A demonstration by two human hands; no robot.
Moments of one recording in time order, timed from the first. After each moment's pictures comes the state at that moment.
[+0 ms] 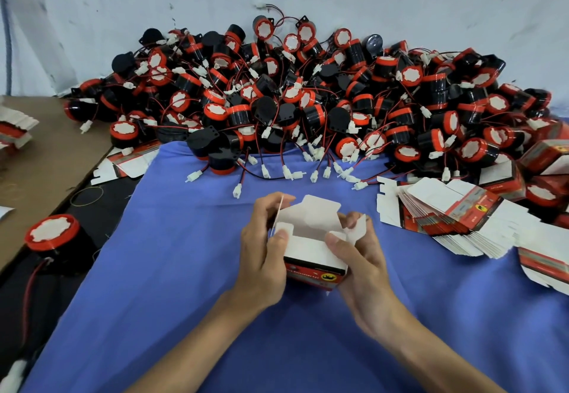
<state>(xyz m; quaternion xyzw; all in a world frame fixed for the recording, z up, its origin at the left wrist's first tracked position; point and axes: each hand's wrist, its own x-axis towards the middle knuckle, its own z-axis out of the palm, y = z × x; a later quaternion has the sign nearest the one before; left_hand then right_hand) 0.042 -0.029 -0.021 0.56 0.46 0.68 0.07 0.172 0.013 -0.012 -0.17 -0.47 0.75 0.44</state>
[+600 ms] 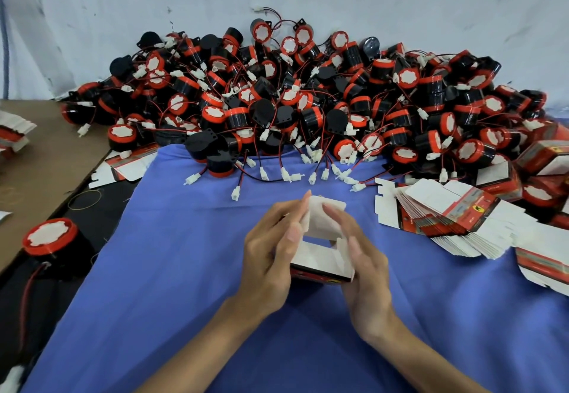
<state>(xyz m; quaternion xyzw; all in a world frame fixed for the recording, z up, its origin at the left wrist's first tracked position) 0.050 -0.028 -0.017 0.57 0.45 0.68 0.06 0.176 0.013 -0.021 -0.16 -0.67 0.53 0.49</state>
